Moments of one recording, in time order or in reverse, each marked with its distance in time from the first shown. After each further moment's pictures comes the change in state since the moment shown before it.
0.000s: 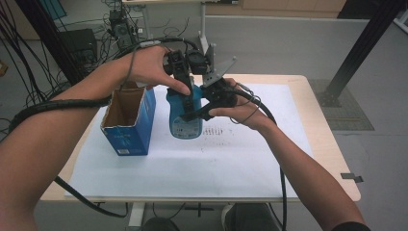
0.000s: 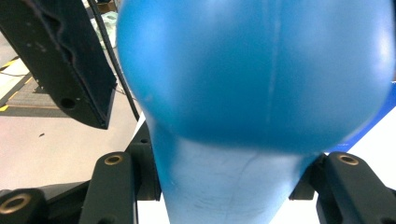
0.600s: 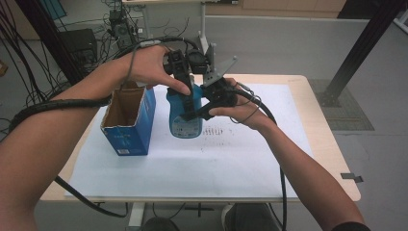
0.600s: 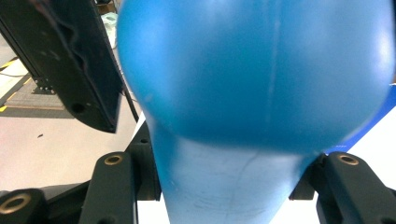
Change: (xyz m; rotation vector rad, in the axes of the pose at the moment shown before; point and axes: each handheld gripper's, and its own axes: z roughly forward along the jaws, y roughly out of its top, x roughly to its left) left arm -0.001 0.000 0.000 -0.001 0.010 0.008; right arm -0.002 0.001 0.001 -0.024 -0.002 -0.041
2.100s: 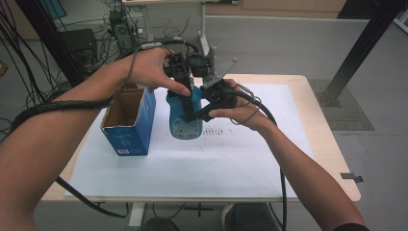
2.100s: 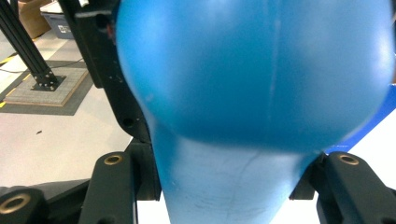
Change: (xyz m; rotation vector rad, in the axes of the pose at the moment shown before) left arm -0.004 0.000 0.003 0.002 -0.017 0.019; right arm 0.001 -0.002 0.002 0.004 -0.001 -0.017
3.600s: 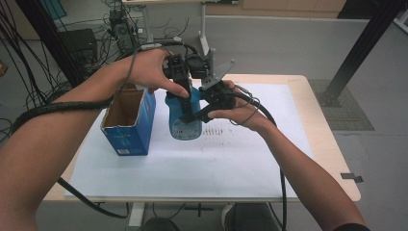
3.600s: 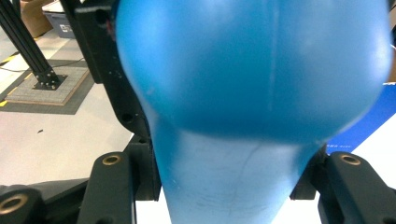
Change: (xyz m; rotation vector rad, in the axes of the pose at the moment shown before) left arm 0.002 -0.003 0.004 0.012 -0.013 -0.012; right arm -0.001 -0.003 0.004 0.004 0.006 0.009
